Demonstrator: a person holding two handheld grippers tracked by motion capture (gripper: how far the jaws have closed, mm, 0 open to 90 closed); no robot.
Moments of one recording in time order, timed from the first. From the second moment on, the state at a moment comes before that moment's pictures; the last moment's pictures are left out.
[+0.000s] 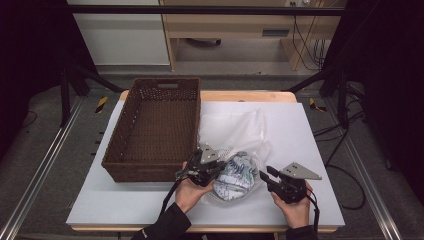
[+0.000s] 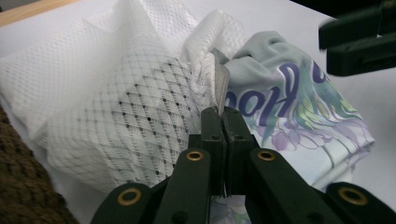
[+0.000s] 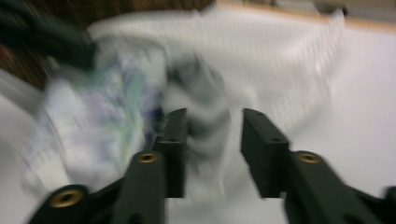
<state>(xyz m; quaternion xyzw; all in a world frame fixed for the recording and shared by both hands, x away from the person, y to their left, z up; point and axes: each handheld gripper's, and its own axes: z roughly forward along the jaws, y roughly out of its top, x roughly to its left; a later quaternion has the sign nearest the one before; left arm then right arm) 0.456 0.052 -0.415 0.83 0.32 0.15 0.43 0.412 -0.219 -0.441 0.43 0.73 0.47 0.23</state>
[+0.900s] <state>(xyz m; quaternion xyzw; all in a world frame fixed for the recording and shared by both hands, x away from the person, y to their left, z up) 0.448 0.049 -0.406 0.83 0.29 0.15 0.44 0.474 -0.135 -0.466 0.43 0.75 0.44 0.24</state>
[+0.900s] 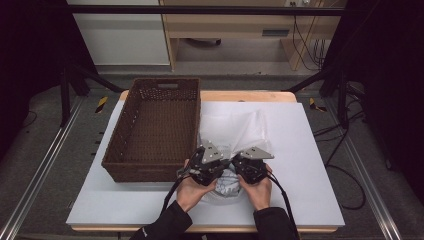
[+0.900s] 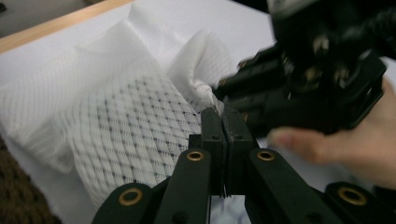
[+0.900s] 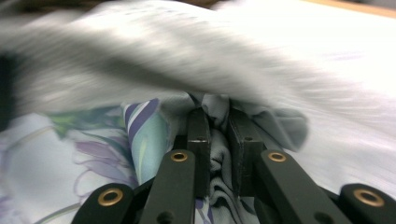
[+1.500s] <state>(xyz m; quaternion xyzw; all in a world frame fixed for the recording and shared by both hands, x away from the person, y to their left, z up) 0.454 0.061 -0.431 0.83 0.31 0.15 0.44 0.447 -0.200 -0.449 0.45 0.72 0.46 0.24</state>
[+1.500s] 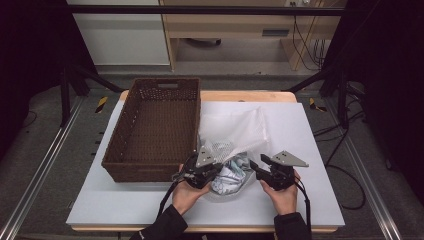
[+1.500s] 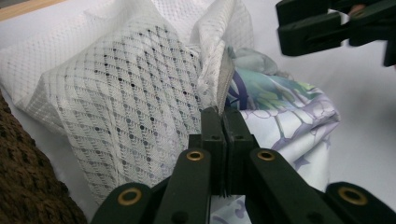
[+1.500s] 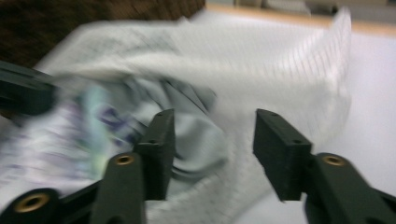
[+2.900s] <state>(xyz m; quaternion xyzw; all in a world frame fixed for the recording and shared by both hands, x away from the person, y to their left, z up) 0.442 0.067 -0.428 0.83 0.30 0.15 0.45 0.460 -0.173 -0.450 0.41 0.73 0.49 0.24</state>
